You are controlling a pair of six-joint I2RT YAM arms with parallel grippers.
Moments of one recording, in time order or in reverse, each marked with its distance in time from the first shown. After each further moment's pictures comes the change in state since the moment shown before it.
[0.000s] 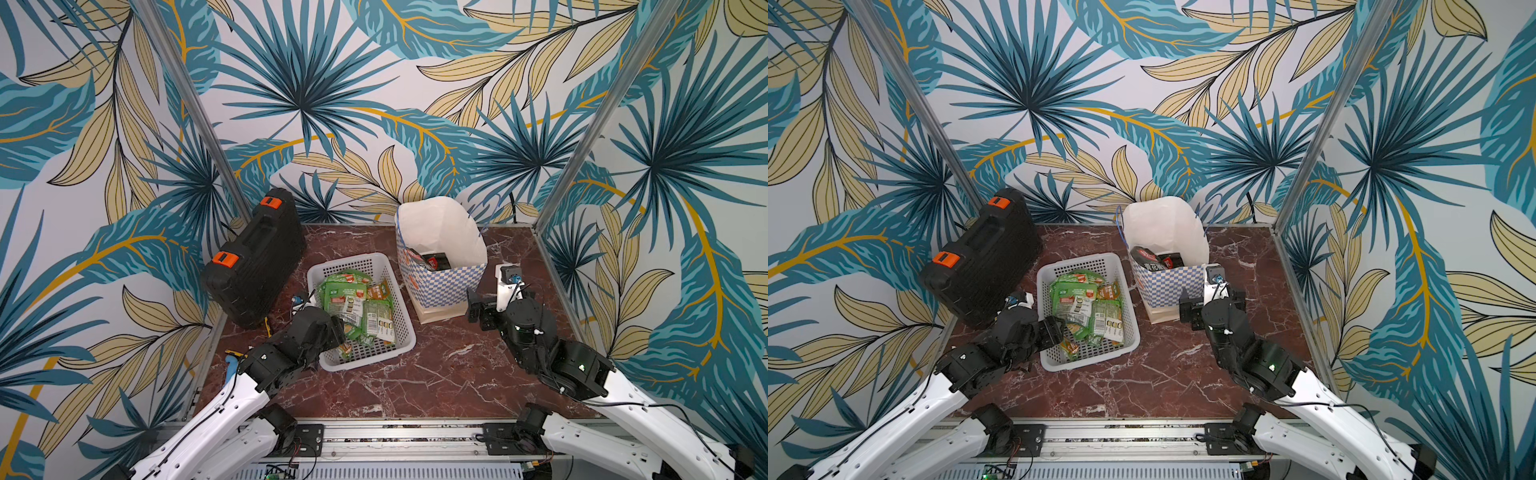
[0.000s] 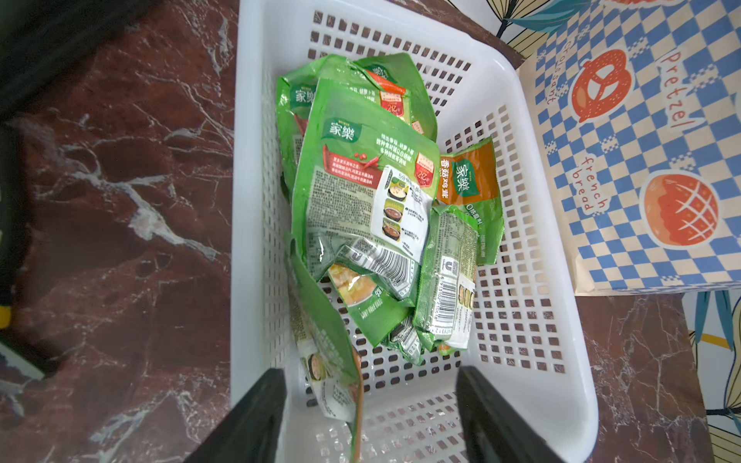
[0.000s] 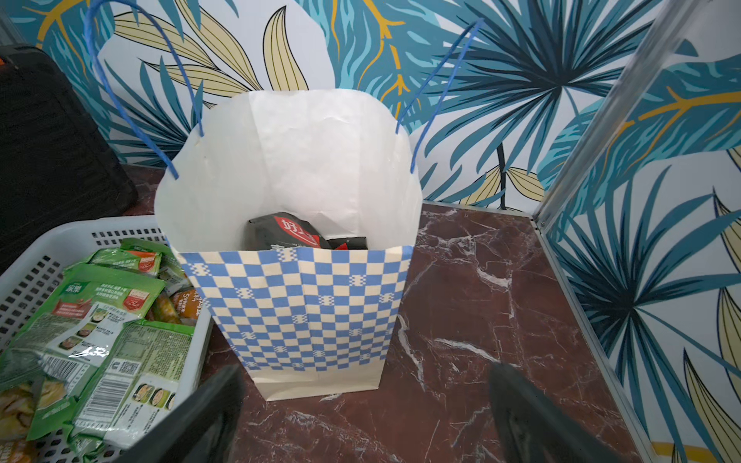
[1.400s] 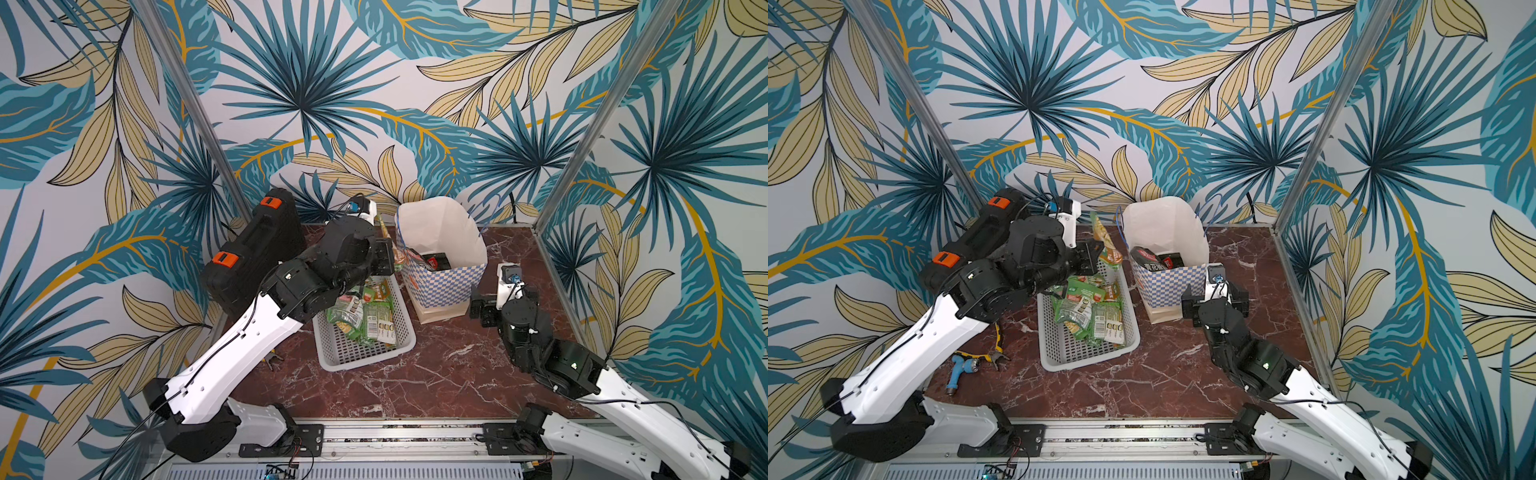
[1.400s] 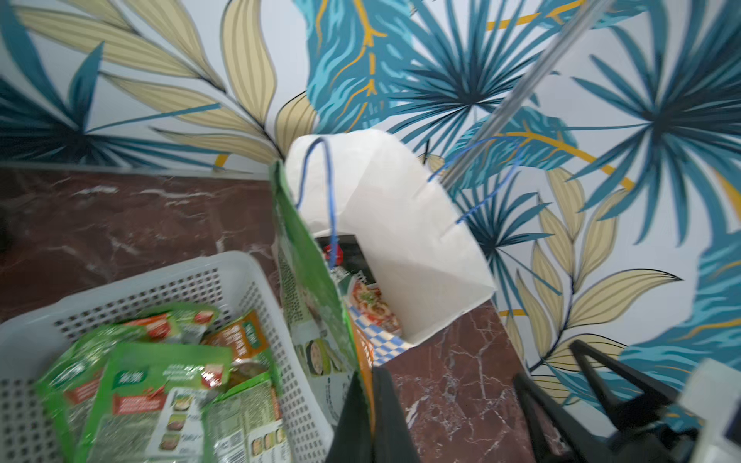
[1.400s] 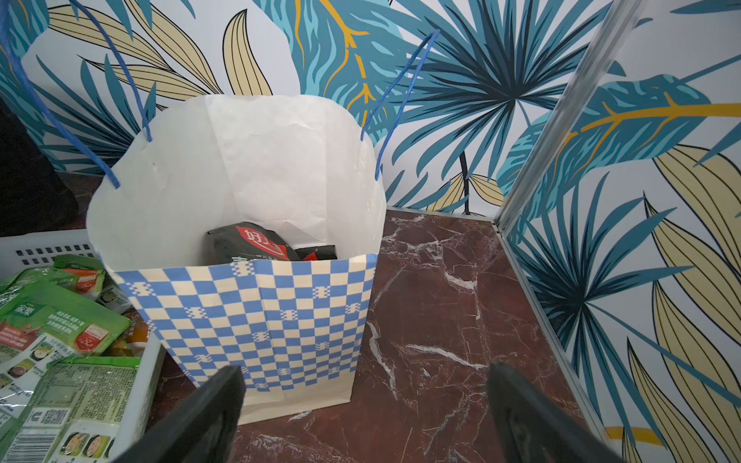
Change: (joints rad) left arm -0.213 0.608 1.096 -0.092 0.049 0.287; right arm -0.009 0.026 -0.019 0.041 0.091 -0.035
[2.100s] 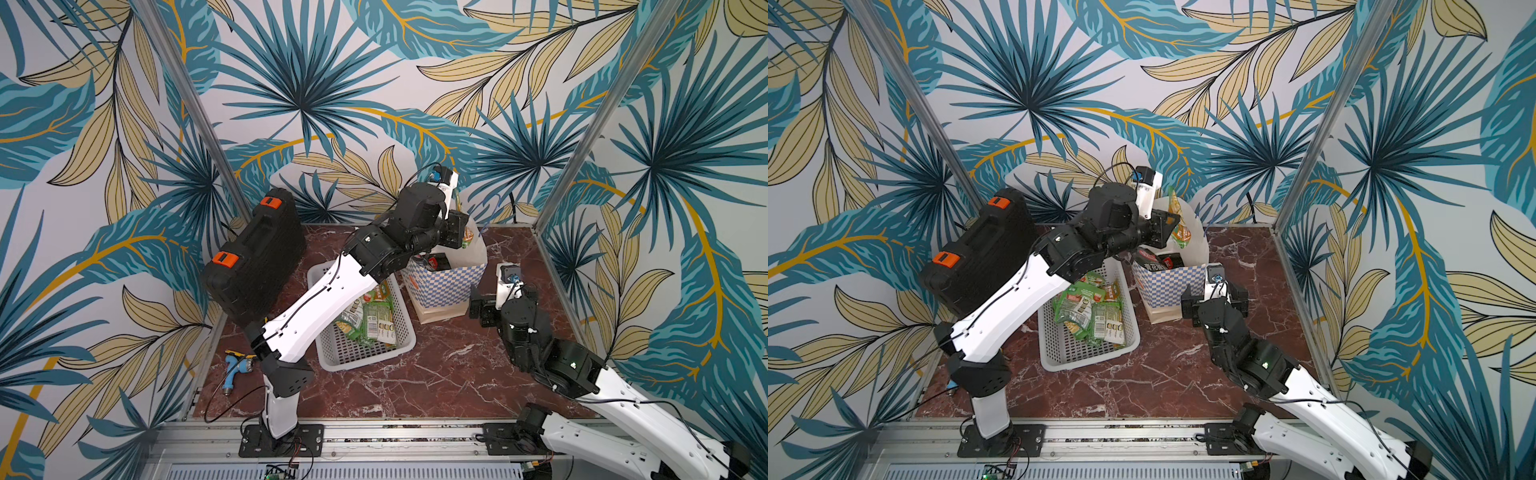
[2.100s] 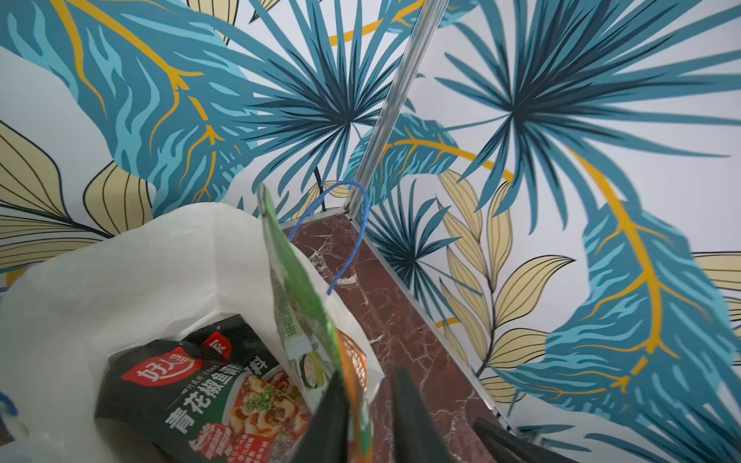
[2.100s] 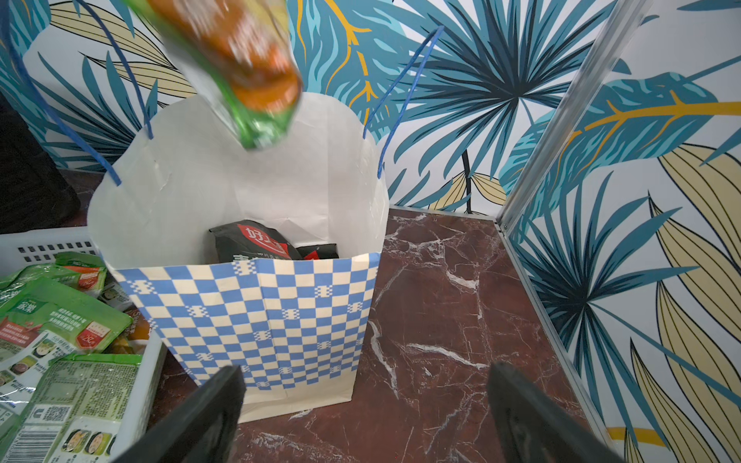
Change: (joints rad) left arm -0.026 0.537 0.537 0.069 0.146 0.141; right arm -0.003 0.010 0.000 0.000 -0.022 0.000
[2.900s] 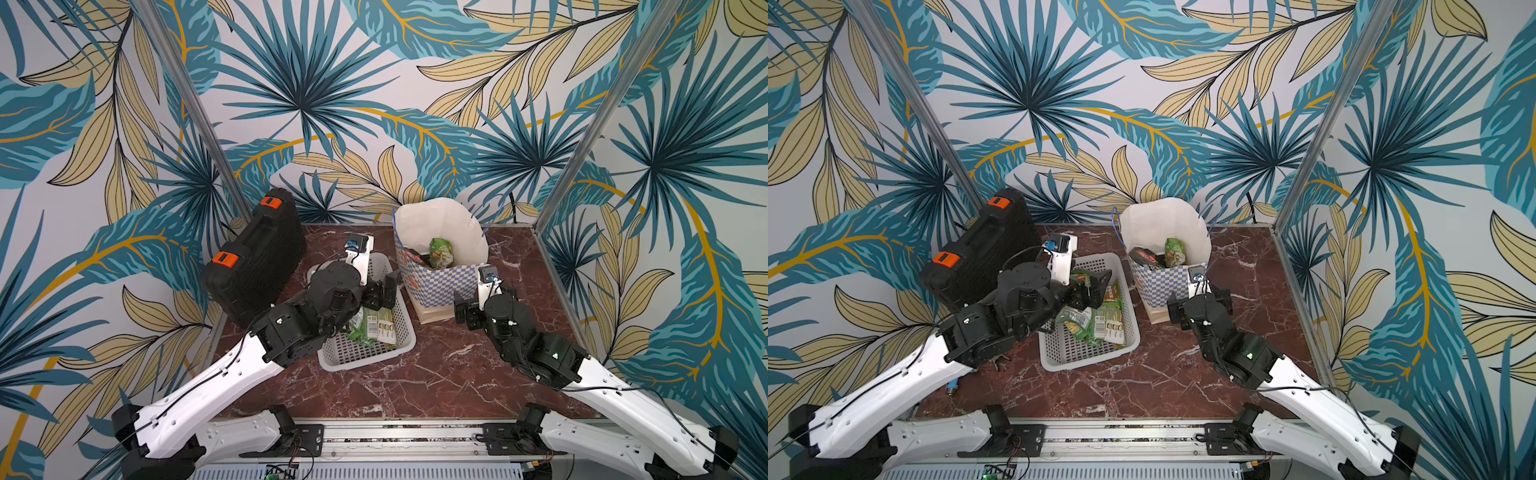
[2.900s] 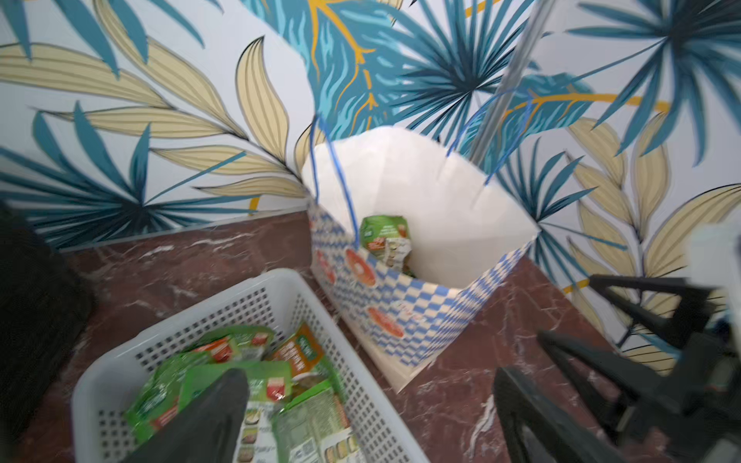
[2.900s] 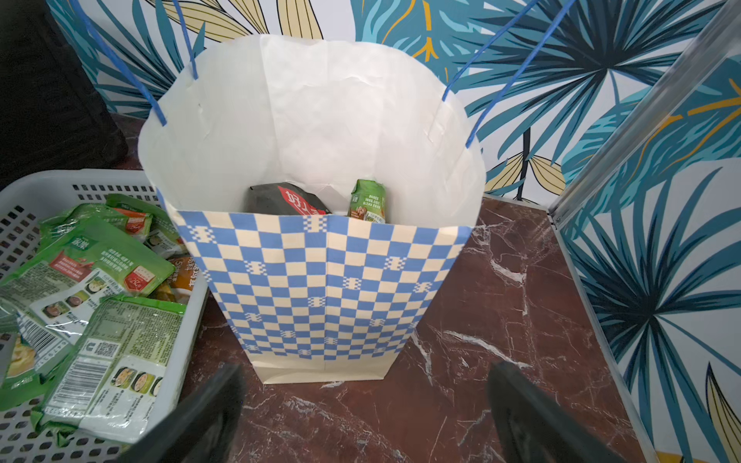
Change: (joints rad) left arm -0.006 -0.872 -1.159 0.213 -0.358 0.092; right arm 0.000 0.092 0.001 0.000 -0.141 0.000
